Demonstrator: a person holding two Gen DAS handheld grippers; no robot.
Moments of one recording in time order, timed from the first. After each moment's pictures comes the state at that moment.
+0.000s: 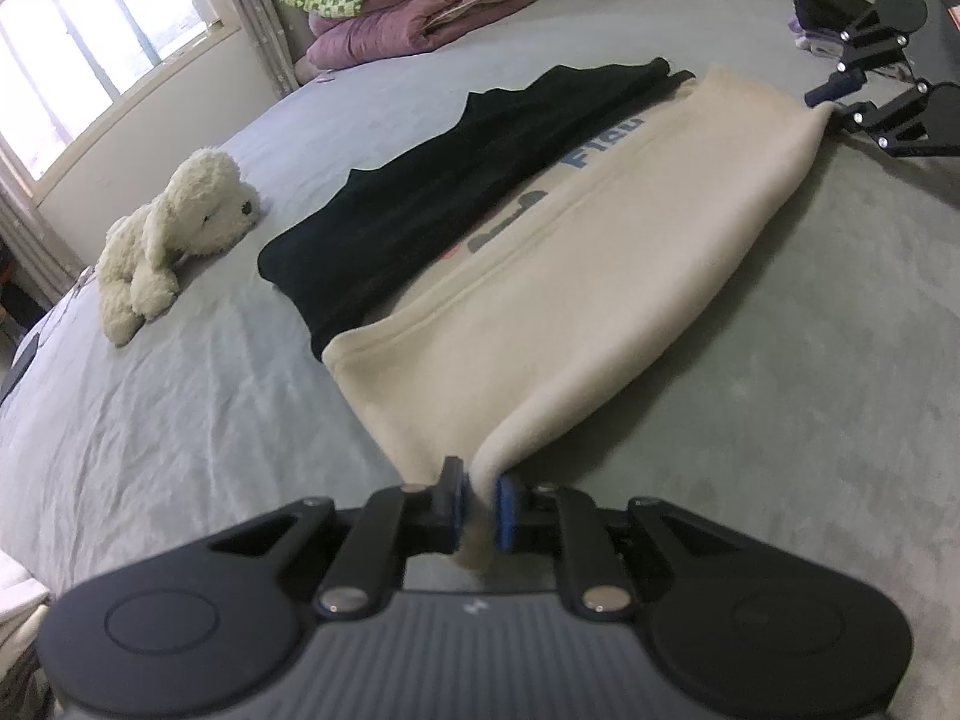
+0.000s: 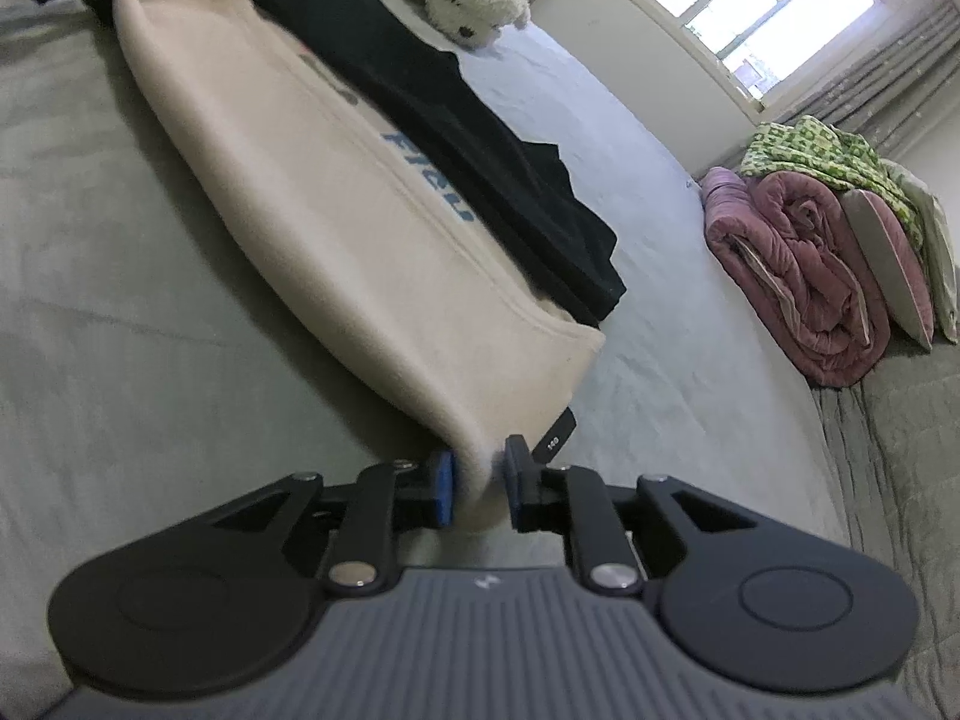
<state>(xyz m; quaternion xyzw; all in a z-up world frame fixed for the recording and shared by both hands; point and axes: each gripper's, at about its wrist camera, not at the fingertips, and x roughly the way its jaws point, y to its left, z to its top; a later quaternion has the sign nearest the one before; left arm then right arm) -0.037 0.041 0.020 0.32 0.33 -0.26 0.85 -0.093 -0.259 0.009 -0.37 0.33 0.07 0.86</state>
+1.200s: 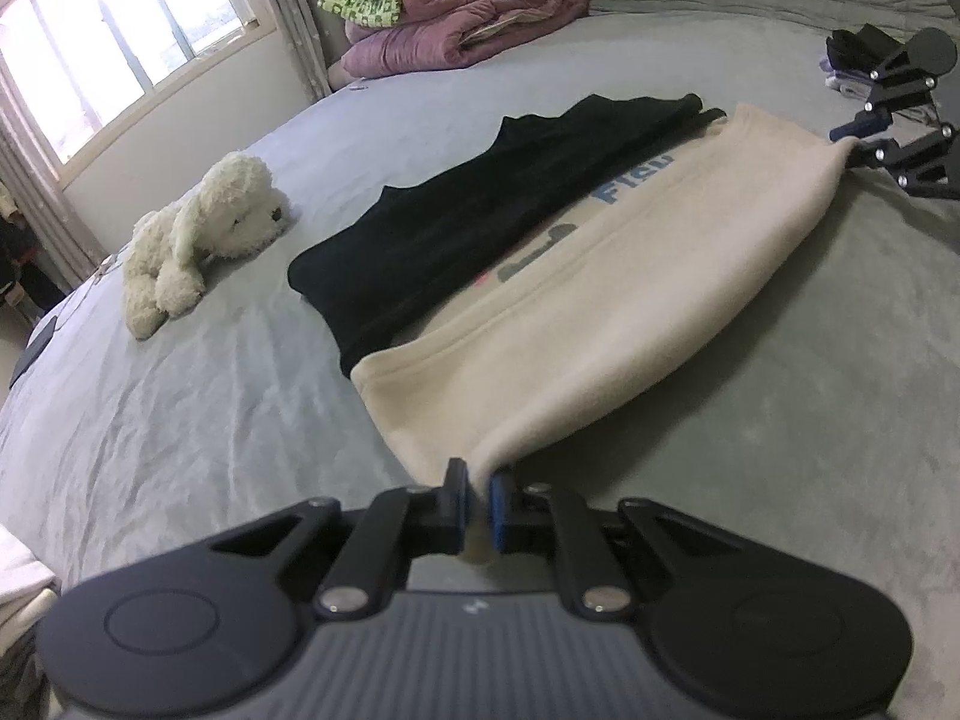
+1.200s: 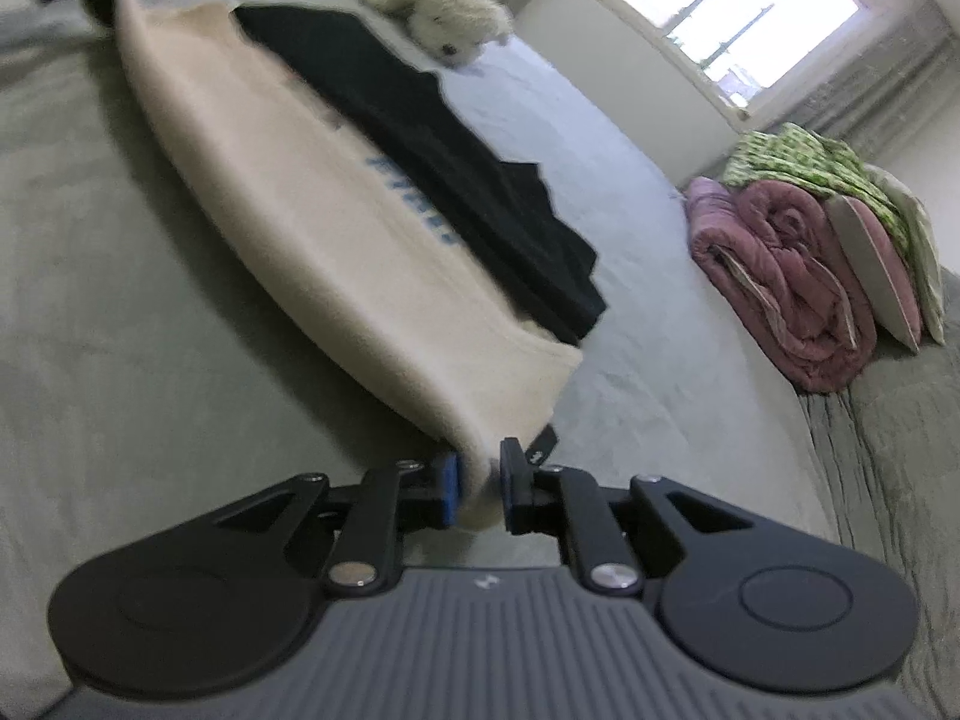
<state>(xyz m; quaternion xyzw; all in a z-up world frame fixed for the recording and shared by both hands) -0.035 0.041 0.030 0.29 0.32 -0.24 0.87 -0.096 -0.255 0.013 -0.37 0.32 0.06 0.87</state>
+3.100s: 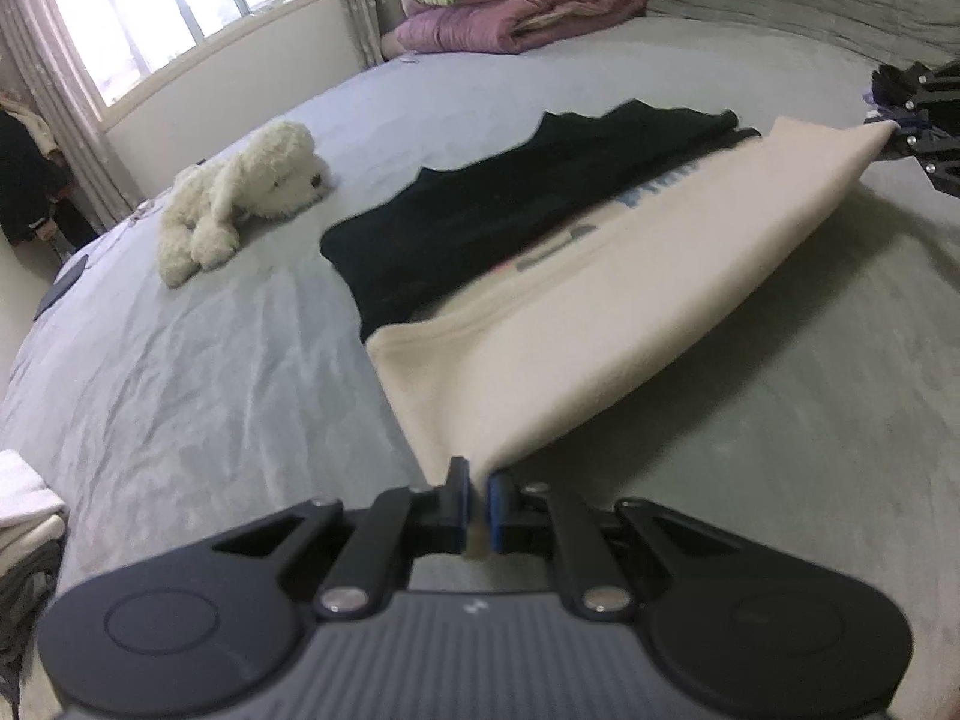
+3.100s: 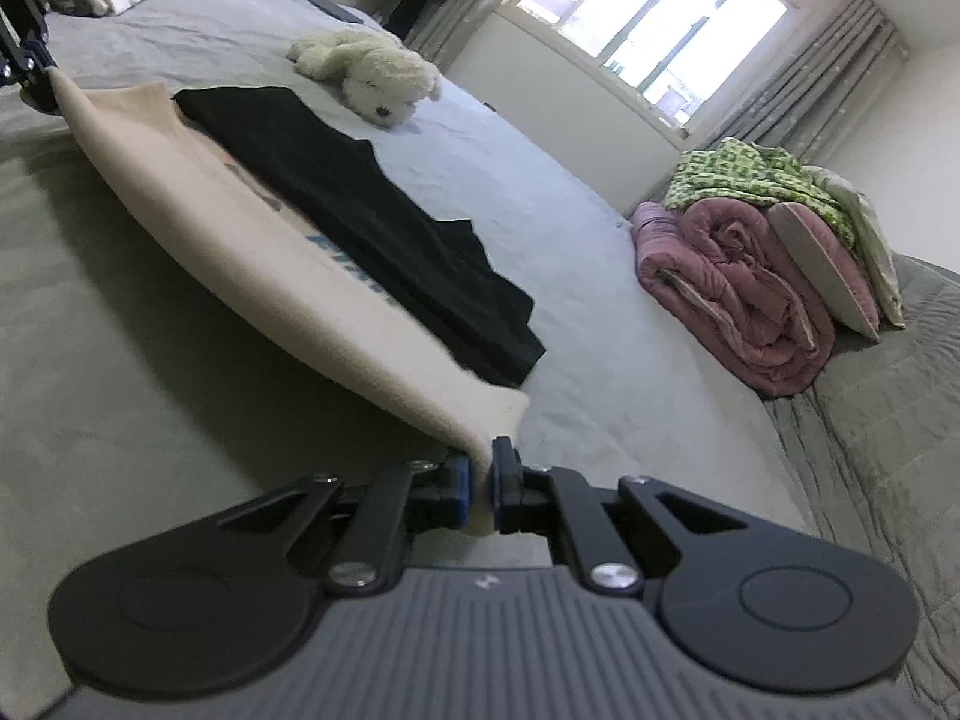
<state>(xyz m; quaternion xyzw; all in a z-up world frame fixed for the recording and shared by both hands) -0.051 0.042 0.041 0.24 0.35 -0.20 0.88 -0.113 -0.264 0.047 -0.32 0.27 0.03 0.91</state>
